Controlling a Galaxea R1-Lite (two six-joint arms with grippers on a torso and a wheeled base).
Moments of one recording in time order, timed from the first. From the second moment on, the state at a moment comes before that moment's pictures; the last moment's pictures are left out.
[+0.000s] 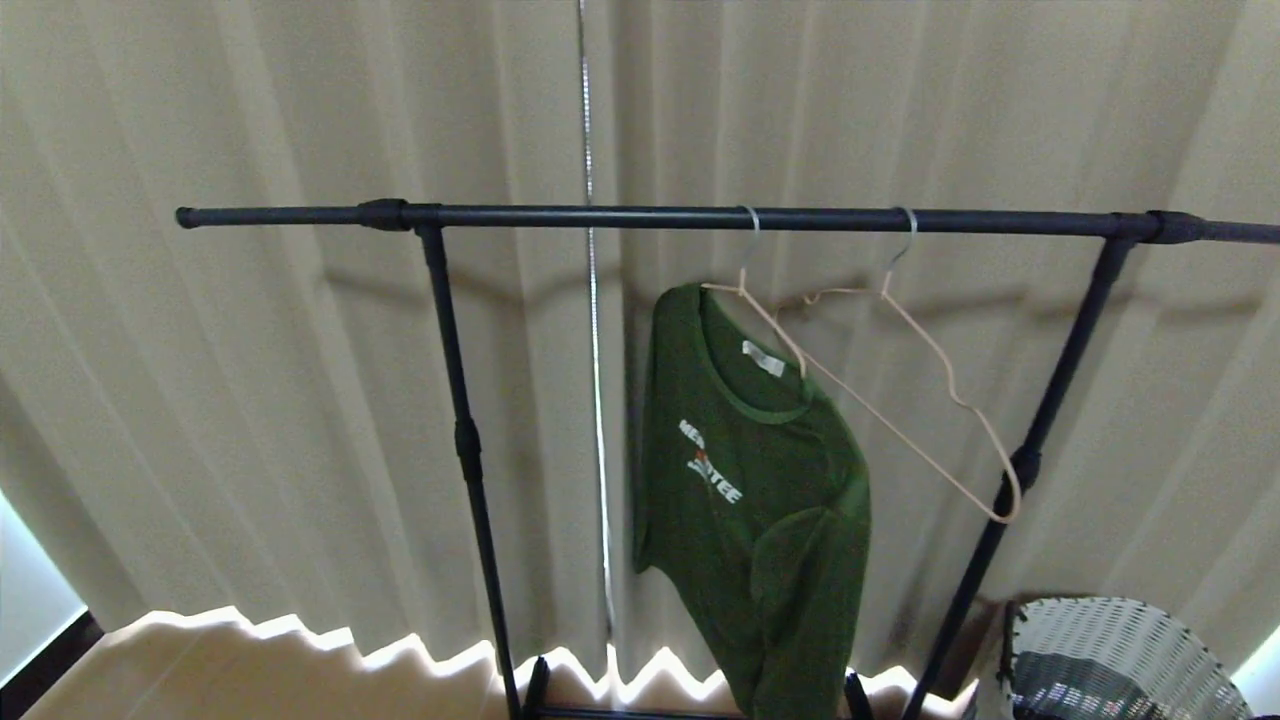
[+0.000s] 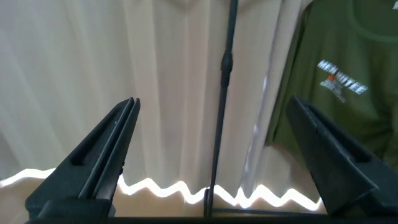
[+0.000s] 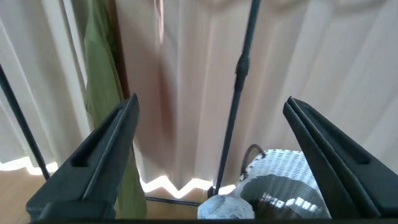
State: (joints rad) left arm 0.00 0.00 0.00 -0.06 0.06 0.01; right arm 0.00 0.00 0.00 -0.01 0.06 -0.01
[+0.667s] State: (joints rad) left arm 0.00 0.00 0.00 -0.06 0.06 0.01; right arm 0.00 0.00 0.00 -0.02 0.06 -0.01
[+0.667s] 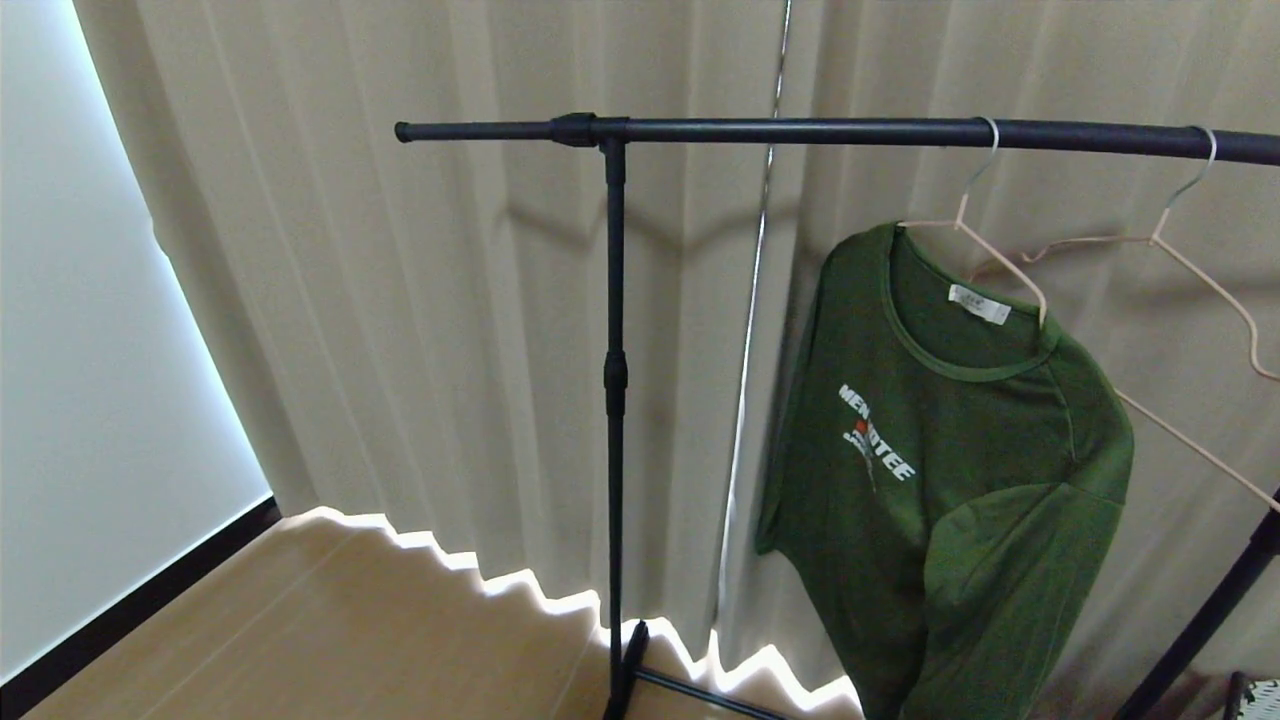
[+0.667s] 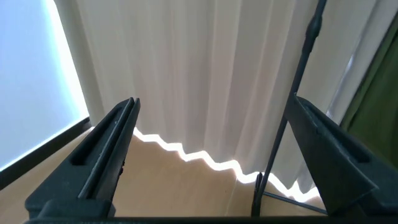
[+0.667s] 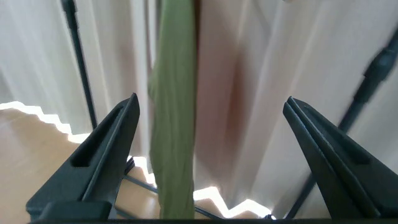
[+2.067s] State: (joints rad) left arm 0.00 0.00 0.00 -0.07 0.06 0.01; right arm 0.00 0.00 0.00 -0.02 0.06 0.00
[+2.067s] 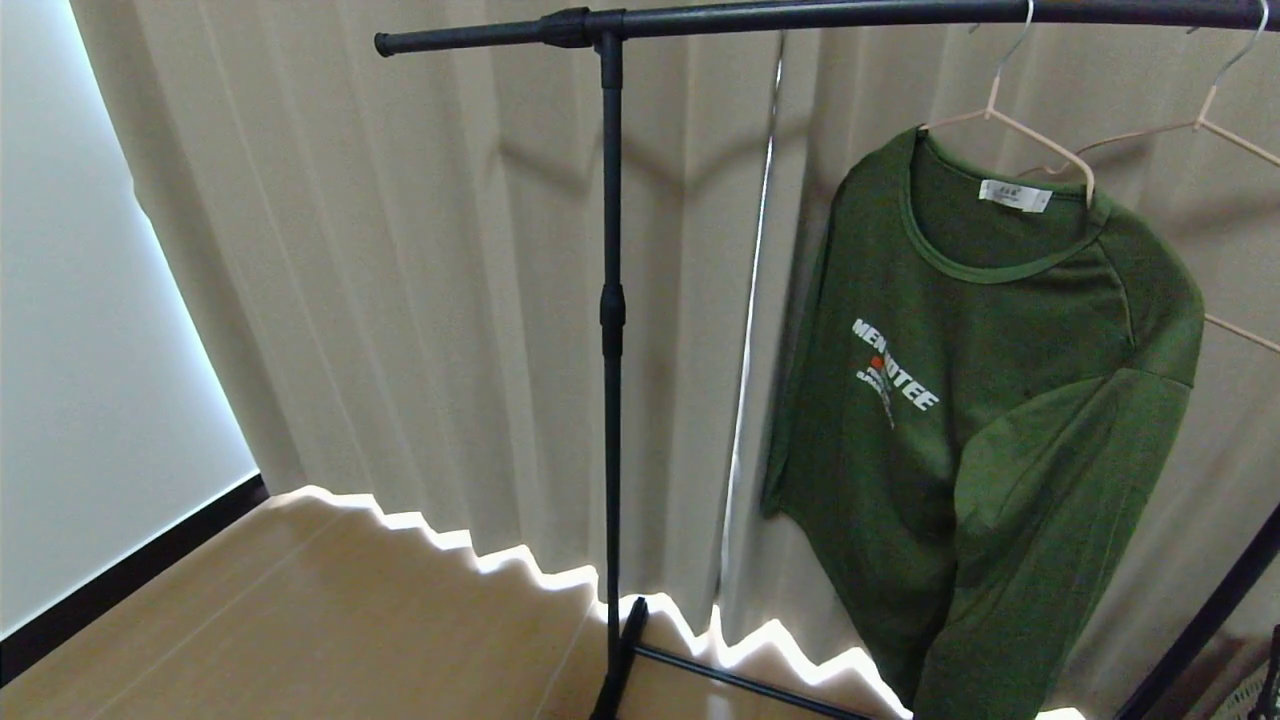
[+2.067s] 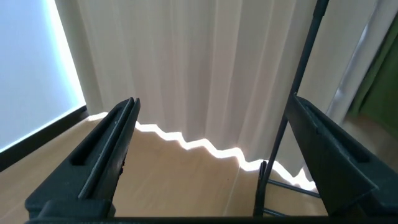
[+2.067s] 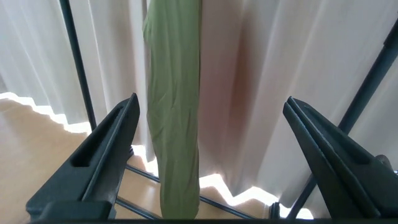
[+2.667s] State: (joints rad) left arm 0.00 0.00 0.00 -0.06 0.06 0.01; right arm 0.00 0.00 0.00 -0.02 0.06 0.00
